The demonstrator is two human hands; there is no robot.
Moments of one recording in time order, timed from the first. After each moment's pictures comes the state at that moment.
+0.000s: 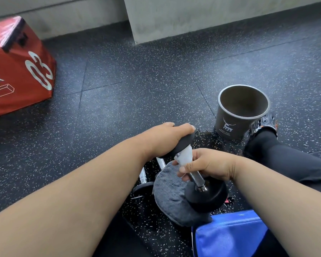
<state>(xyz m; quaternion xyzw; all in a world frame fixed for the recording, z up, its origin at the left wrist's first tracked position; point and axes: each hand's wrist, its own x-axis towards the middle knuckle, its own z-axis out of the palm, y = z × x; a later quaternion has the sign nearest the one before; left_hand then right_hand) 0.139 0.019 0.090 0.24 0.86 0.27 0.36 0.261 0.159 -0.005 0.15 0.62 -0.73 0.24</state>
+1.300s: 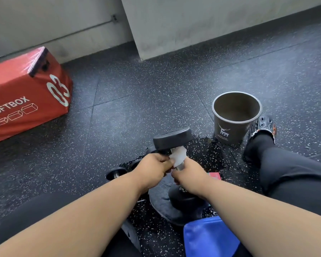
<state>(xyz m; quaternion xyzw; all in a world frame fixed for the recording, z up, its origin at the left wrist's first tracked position) 0.202 -0.007 0.024 0.13 0.82 0.44 0.35 0.301 0.118 0.004 0.23 0.78 -0.57 0.03</state>
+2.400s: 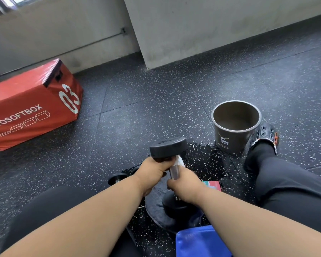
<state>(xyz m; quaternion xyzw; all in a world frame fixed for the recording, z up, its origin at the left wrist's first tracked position) 0.214 0.023 0.027 0.07 0.73 0.60 0.34 0.306 0.135 -0.005 0.22 0.82 -0.52 0.08</state>
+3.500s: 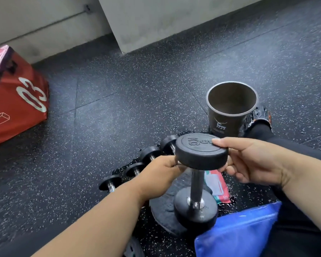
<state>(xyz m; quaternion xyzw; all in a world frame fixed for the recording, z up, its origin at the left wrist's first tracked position) 0.174 0.012 0.027 0.34 0.75 0.39 0.42 0.330 0.229 0.069 0.33 0.49 -0.78 0.20</state>
